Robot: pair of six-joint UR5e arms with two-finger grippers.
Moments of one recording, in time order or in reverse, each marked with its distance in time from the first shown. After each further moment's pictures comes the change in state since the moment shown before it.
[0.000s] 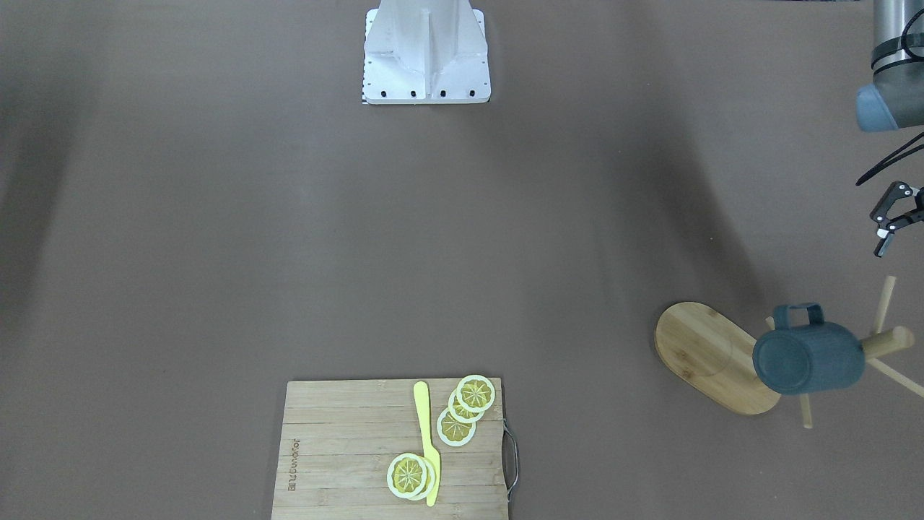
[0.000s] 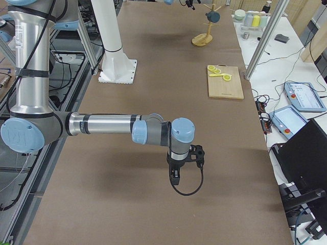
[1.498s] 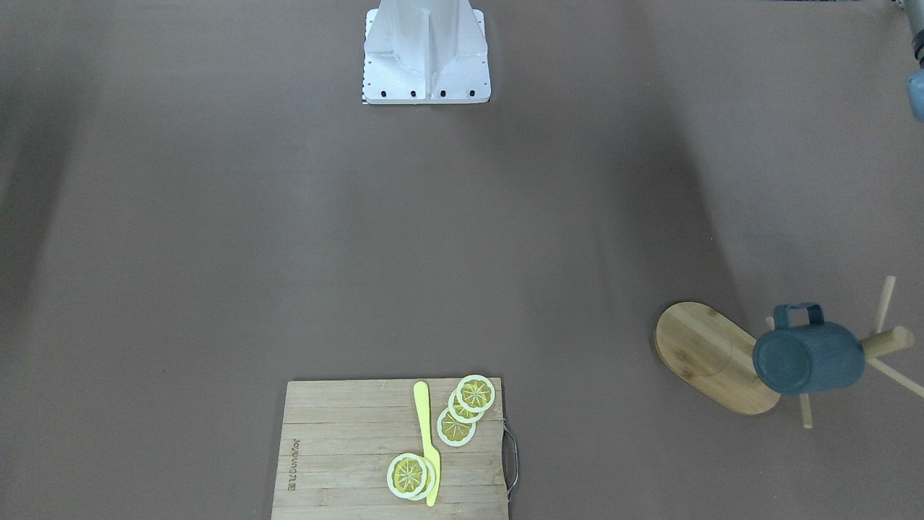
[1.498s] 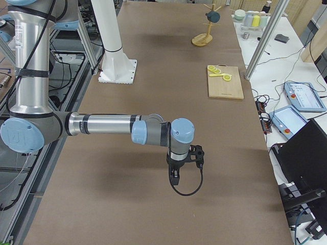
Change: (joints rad) left arm -0.170 -0.022 -0.099 0.768 -0.094 0.196; right arm 0.000 -0.004 0.000 0.000 0.003 -0.002
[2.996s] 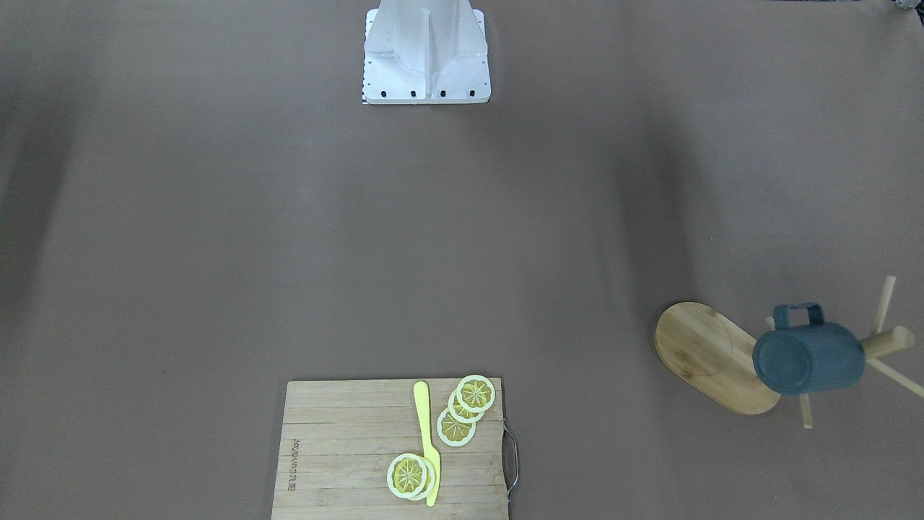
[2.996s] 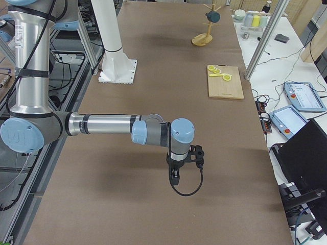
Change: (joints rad) left arm -0.090 -0.021 -0.090 0.626 -0.271 0.032; right arm 0.000 0.001 -0.005 0.001 0.001 -0.002
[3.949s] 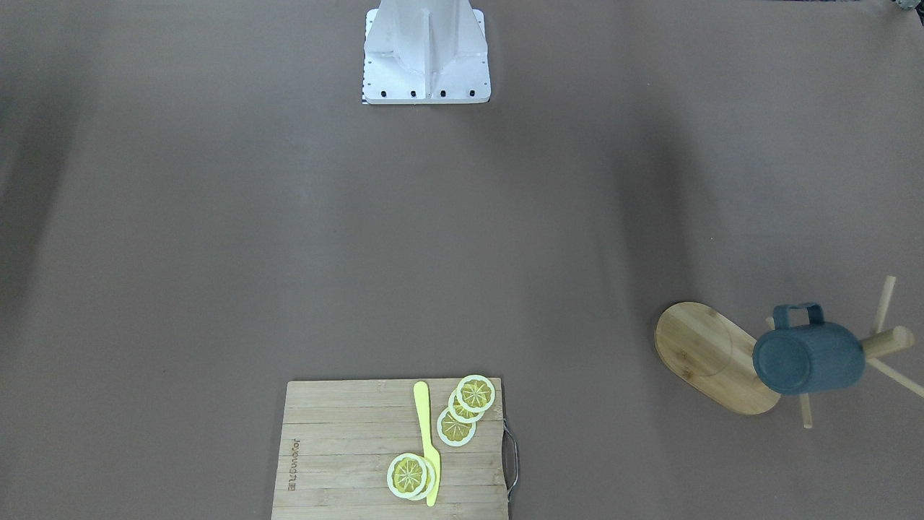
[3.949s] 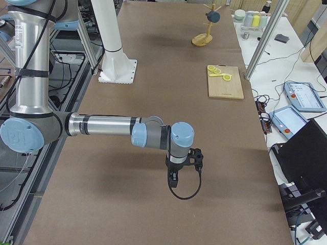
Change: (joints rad) left arm -0.003 0.004 -0.004 -0.020 -0.003 0.000; right arm -0.001 -0.001 -0.024 -0.001 0.009 0.001
